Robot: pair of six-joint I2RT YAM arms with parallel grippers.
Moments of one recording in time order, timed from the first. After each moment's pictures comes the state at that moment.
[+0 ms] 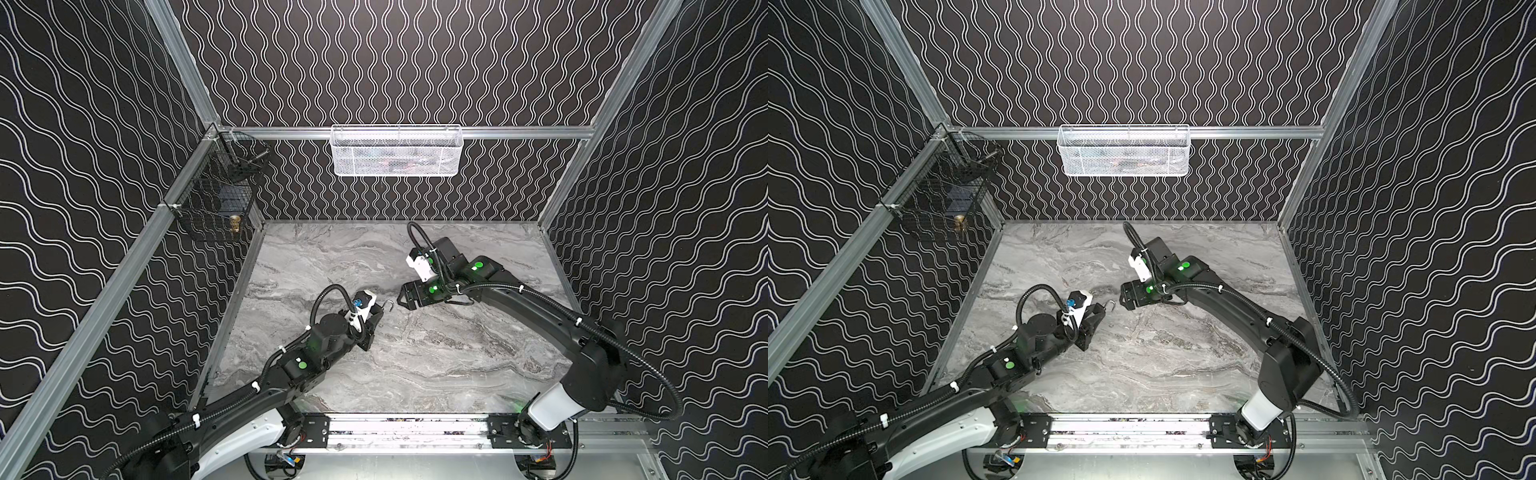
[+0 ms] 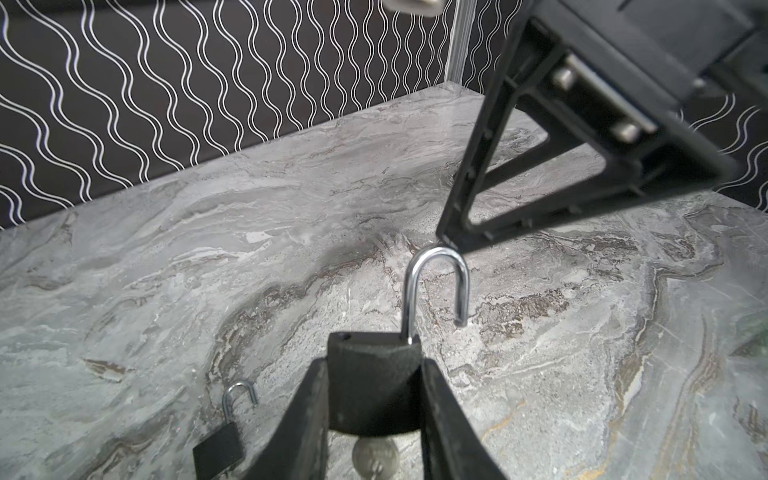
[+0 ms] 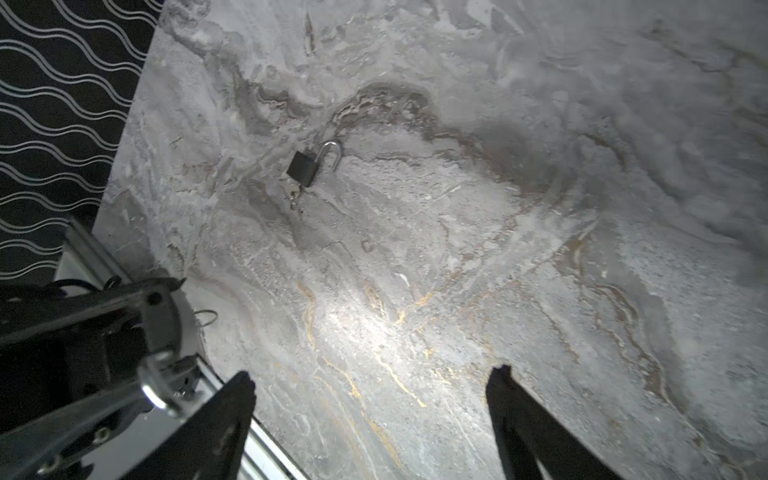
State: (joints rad) left arm -0.80 0.88 0.43 0.14 -0.16 -0.08; right arm 0.70 1.59 1.39 -0.80 -0.21 0.35
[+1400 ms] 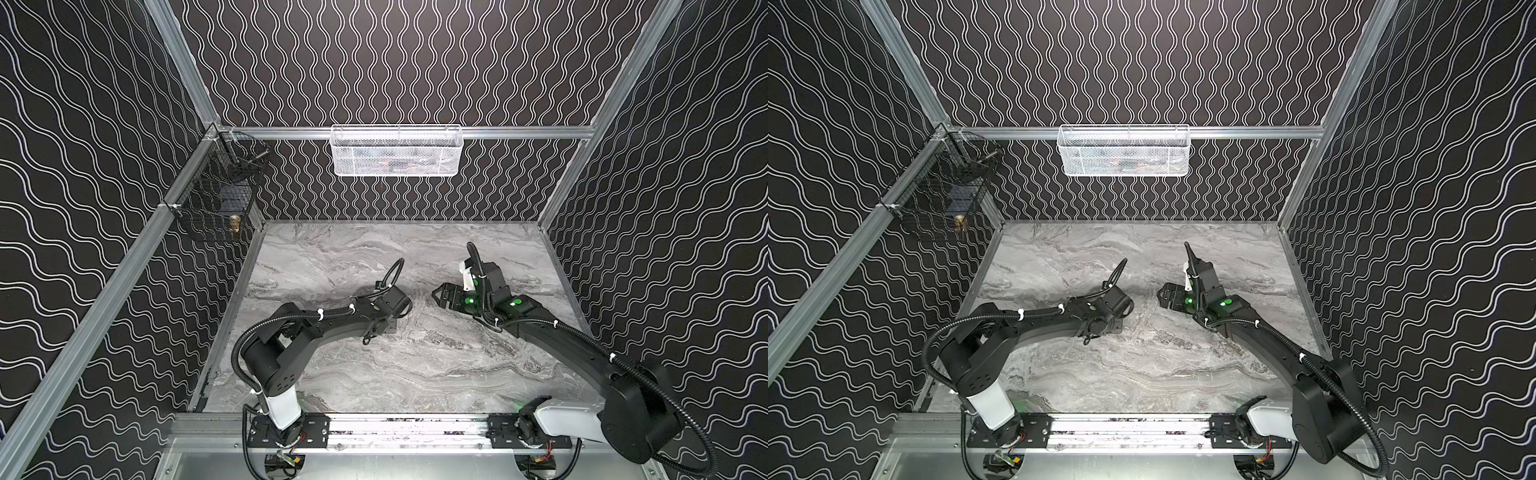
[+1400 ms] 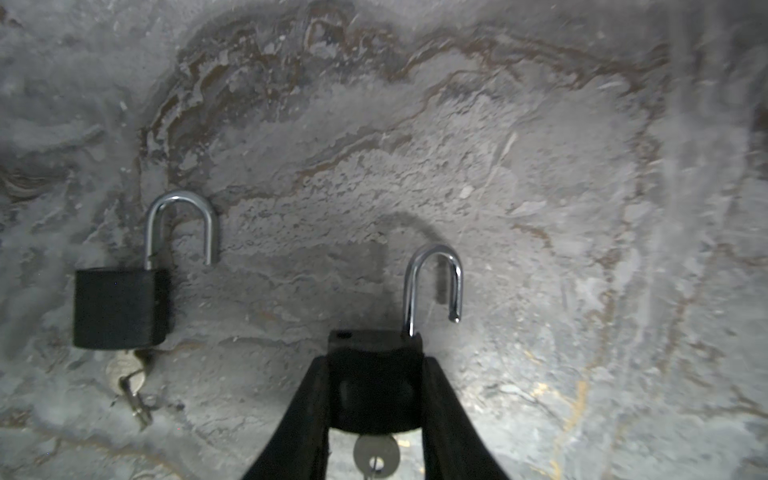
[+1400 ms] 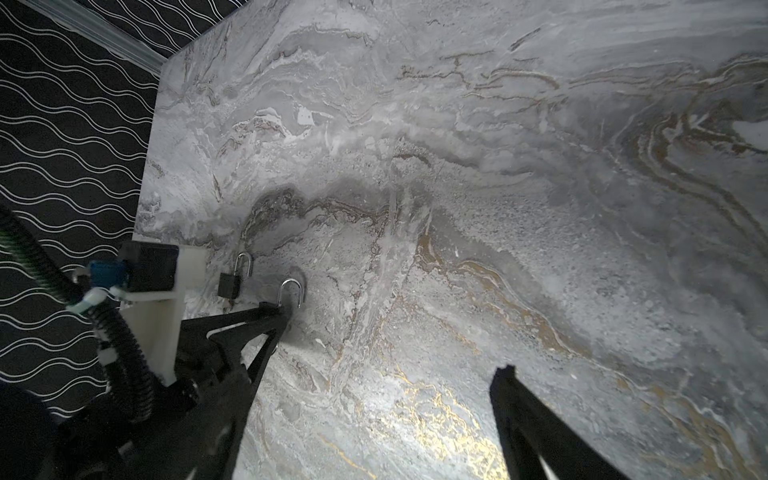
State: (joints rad) left arm -0.81 1.76 1.00 -0.44 -0.38 -0.69; right arm 0.48 1.30 0.85 -0.31 -0.17 0.62
